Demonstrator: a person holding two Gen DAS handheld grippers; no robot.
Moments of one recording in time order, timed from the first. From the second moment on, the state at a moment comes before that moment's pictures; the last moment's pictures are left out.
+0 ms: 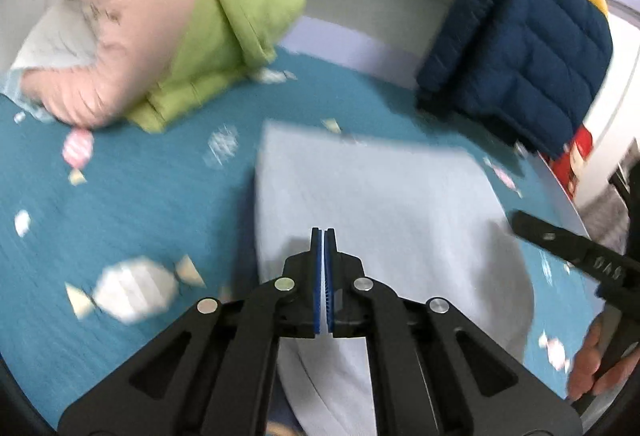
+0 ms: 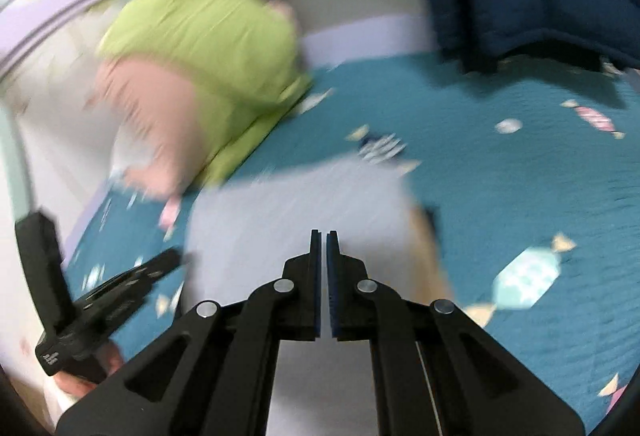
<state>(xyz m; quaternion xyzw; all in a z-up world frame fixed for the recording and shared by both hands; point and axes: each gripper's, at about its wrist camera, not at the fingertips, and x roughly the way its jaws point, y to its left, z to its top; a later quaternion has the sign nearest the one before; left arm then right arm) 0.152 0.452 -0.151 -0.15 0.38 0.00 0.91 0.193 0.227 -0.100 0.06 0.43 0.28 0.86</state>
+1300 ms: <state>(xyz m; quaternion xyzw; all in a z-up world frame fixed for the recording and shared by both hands) 0.039 0.272 -0.129 -0.09 0.43 0.07 0.89 0.072 0.034 -0.078 0.07 0.42 0.11 0.90</state>
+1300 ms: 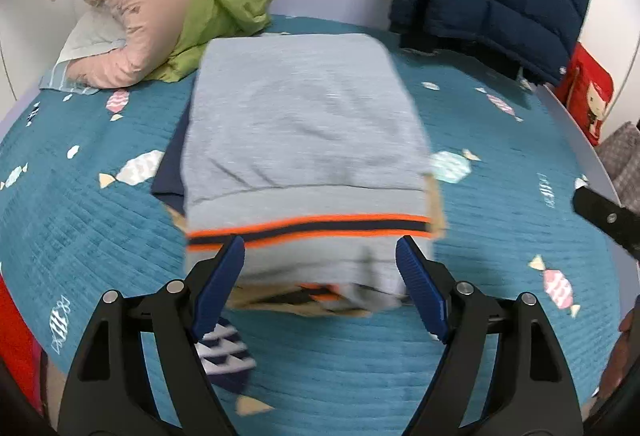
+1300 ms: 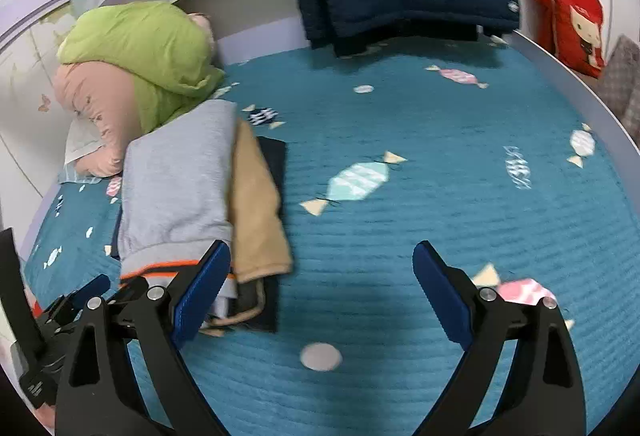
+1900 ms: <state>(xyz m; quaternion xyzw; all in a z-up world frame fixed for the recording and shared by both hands) 0.005 0.131 -0.041 -0.07 0.35 0.06 0.93 0.020 -0.068 -0.007 0.05 0.31 0.10 0.94</state>
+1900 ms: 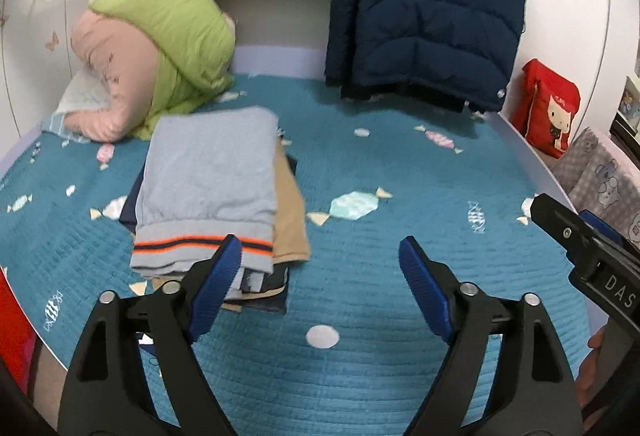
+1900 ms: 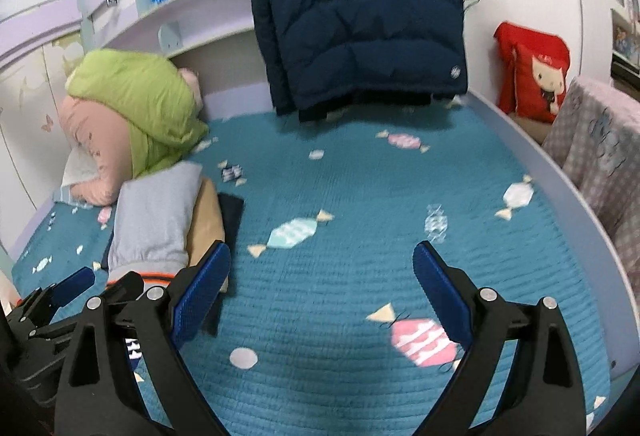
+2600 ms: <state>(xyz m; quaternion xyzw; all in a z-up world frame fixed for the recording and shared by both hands) -0.022 0.092 0.011 -0.03 0.30 0.09 0.95 -0.005 -0.093 0.026 0.00 0.22 0.09 0.97</state>
